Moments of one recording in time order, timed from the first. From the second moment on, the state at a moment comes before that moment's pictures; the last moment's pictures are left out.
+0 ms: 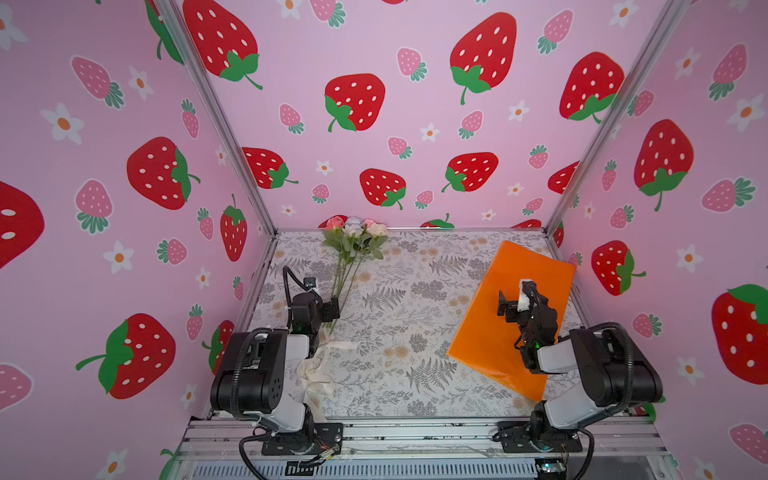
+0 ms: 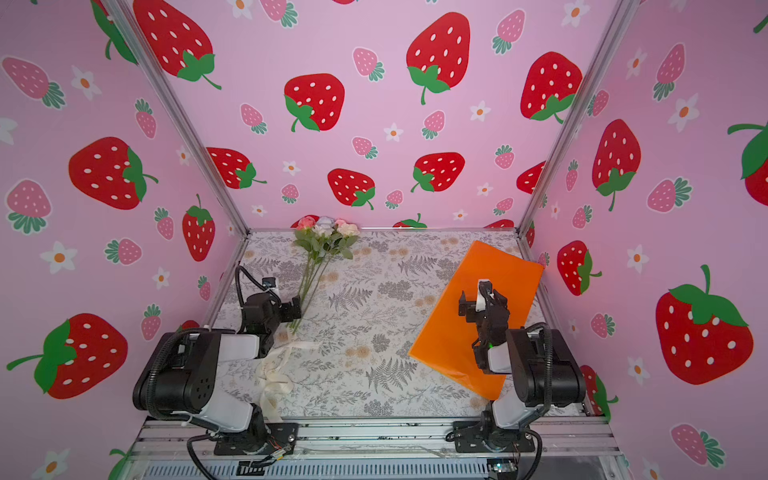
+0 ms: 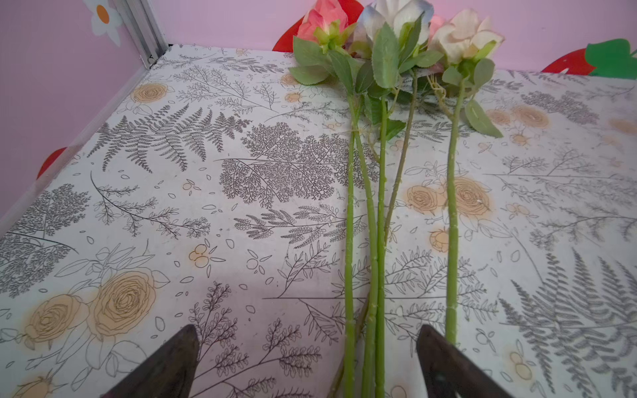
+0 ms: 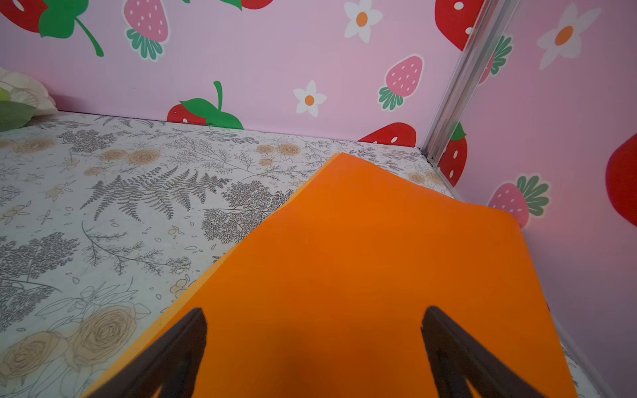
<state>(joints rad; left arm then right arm) 0.01 1.56 0.43 0.64 -0.05 -0.03 0.10 1.57 0.25 1.14 0.04 -0.12</state>
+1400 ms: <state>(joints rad) -0.01 1.52 0.41 0.67 -0.04 -0.02 0.12 1.56 0.26 1.11 0.10 -0.12</state>
